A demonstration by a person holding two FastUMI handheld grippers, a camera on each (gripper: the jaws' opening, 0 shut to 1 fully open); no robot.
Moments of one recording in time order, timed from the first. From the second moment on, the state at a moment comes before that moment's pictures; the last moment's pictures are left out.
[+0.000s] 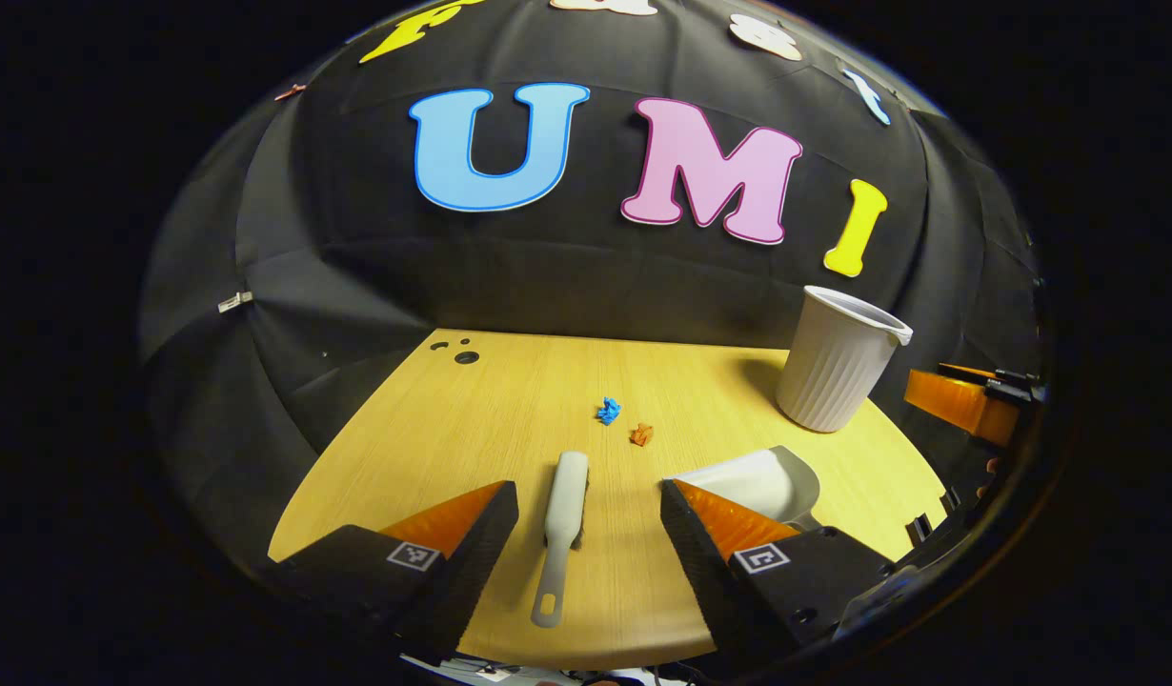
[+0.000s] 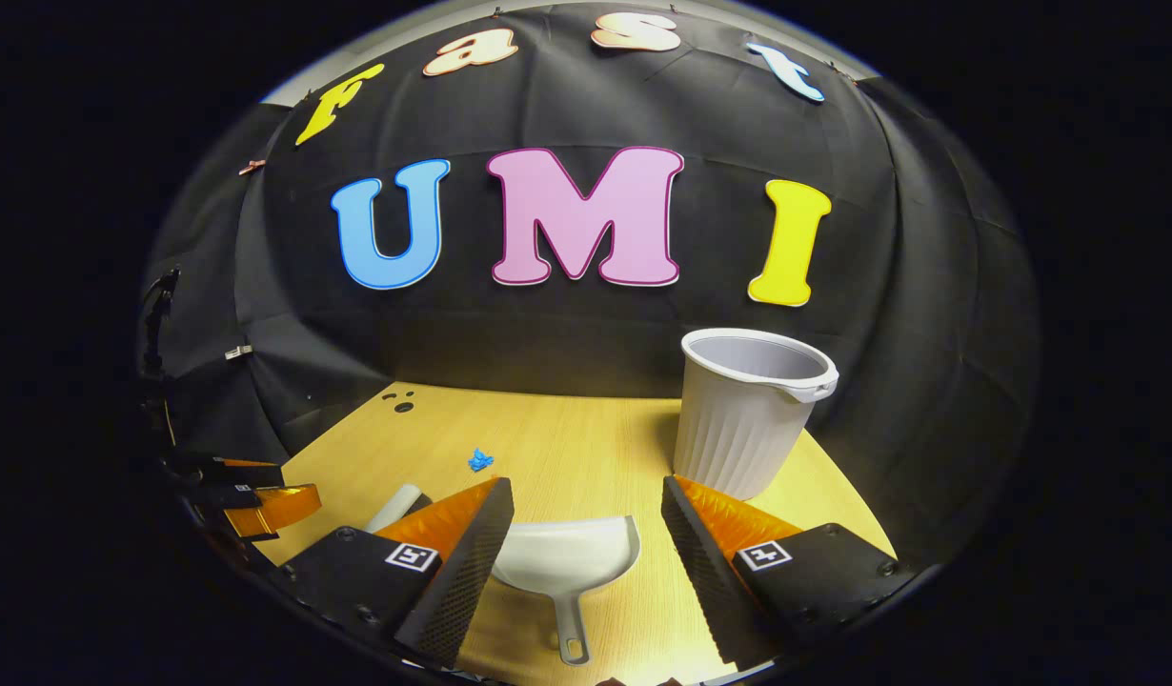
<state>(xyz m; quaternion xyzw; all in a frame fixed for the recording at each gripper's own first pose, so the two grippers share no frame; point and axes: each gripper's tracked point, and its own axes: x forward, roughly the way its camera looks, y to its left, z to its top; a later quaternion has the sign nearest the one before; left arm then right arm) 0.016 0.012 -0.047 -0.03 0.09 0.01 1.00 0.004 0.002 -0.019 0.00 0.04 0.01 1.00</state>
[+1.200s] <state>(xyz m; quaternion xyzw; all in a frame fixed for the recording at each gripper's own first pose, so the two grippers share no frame) 0.095 0.028 -0.208 0.01 0.39 -0.02 0.92 -0.019 -0.034 -0.093 -0.01 0.16 -0.04 0.99</state>
